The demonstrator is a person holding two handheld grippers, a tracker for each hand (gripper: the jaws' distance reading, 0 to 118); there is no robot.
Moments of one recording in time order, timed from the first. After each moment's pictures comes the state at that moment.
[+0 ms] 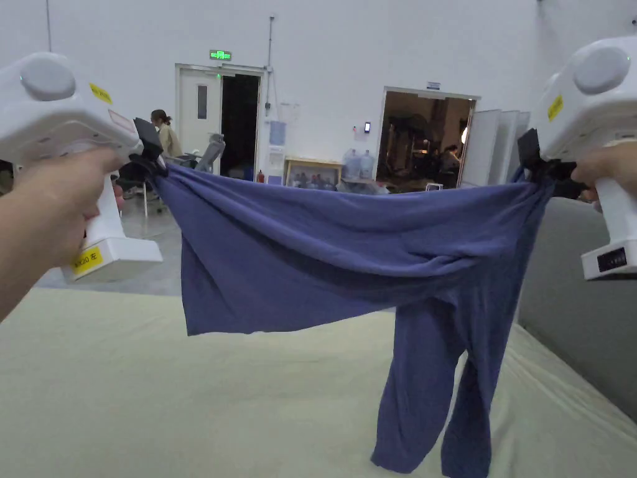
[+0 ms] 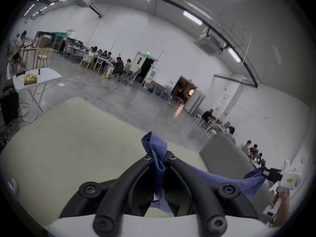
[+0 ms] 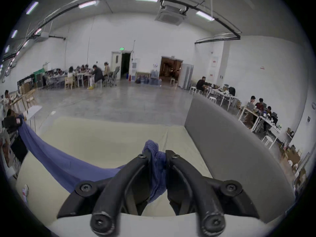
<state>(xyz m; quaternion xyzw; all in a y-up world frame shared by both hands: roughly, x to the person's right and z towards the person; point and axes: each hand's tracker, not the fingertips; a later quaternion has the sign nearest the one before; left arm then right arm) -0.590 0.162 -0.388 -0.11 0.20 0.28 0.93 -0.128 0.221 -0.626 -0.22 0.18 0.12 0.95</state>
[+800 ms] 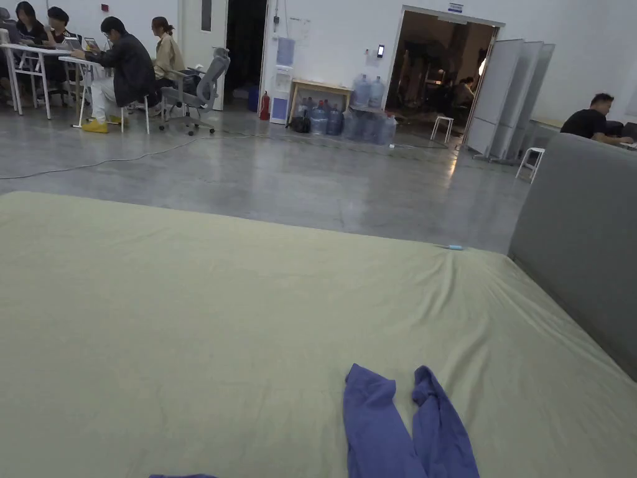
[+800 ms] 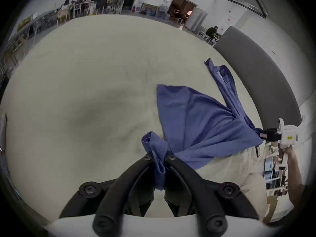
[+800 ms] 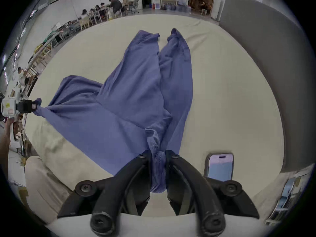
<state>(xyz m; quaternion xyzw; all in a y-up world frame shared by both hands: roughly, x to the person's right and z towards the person) -0.473 -0.255 -0.131 -0.46 0.09 0.26 0.84 0.046 -0.228 -0.400 -0.52 0.26 0.17 0.80</state>
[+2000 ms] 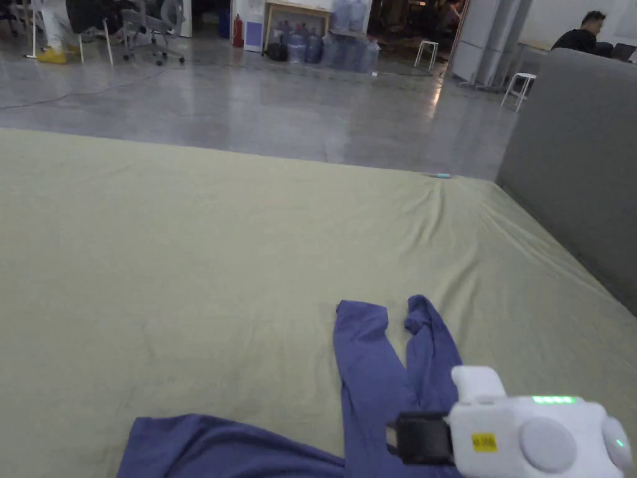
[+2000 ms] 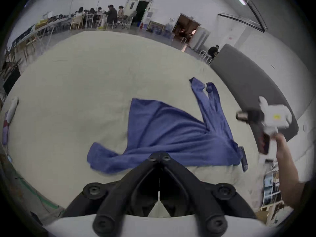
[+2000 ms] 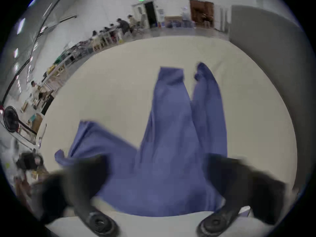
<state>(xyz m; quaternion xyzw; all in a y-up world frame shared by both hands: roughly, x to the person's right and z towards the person) -0.370 -0.198 -0.113 -0.38 0.14 0.27 0.87 -0.084 -0.187 -0.474 -0.45 0.33 0.10 0.82</state>
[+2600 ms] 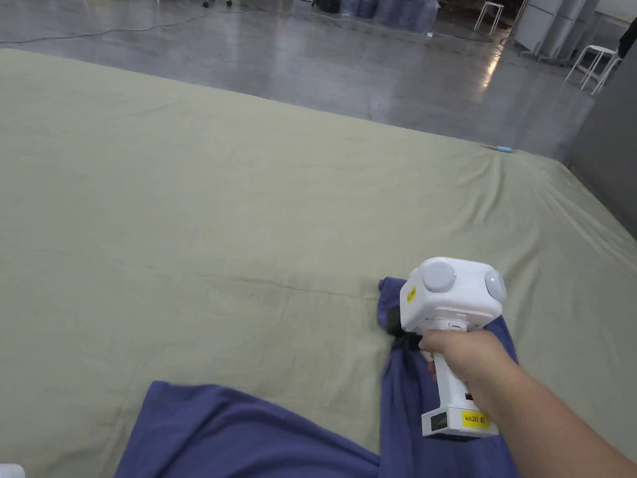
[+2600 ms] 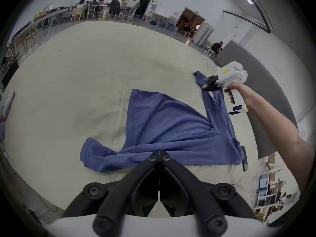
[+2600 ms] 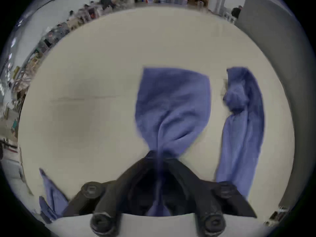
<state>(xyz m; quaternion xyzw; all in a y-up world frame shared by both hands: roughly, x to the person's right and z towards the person) -0.376 -0.217 -0.128 -0.40 0.14 0.30 0.85 -0.237 -0.263 -0.628 -0.53 0.25 0.16 0.79</state>
